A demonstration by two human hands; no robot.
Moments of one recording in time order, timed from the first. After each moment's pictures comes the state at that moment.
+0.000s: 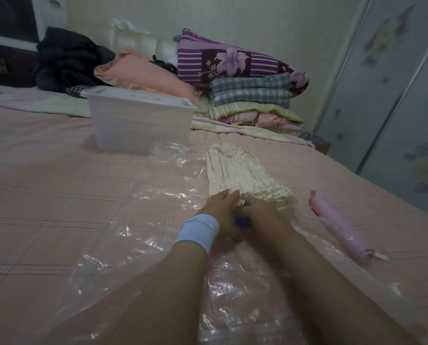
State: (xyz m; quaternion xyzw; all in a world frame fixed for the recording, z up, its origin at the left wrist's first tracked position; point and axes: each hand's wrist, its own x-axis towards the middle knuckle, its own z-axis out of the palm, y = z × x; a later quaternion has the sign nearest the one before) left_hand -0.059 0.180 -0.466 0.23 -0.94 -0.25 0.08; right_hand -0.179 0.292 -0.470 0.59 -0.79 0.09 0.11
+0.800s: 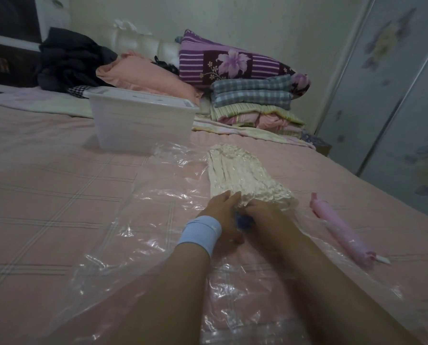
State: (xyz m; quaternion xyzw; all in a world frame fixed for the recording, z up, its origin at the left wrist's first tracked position) left_hand -0.058 0.181 -0.467 0.23 -0.94 -0.25 0.09; right_hand -0.172 0.298 -0.464 0.58 -0.80 0.09 0.11
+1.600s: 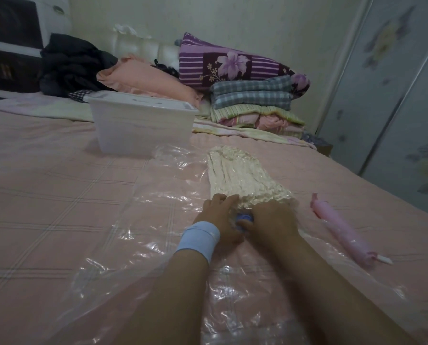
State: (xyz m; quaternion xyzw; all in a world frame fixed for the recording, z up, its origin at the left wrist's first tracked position) left_hand -0.048 0.187 -0.471 0.25 -0.92 -0.27 0.15; right_hand -0.163 0.300 -0.457 0.48 -0.85 0.00 0.24
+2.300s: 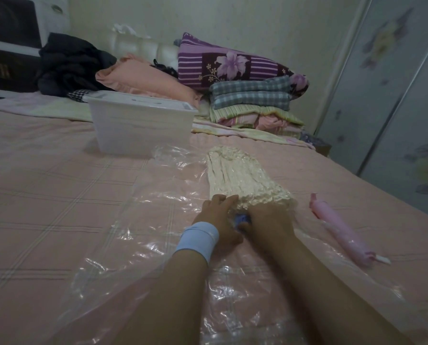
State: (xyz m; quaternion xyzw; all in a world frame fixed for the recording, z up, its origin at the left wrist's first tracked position) left_hand -0.048 0.188 -0.471 0.25 -0.92 -0.27 0.14; right_hand -0.161 0.297 -0.462 0.50 -0.83 0.04 0.24
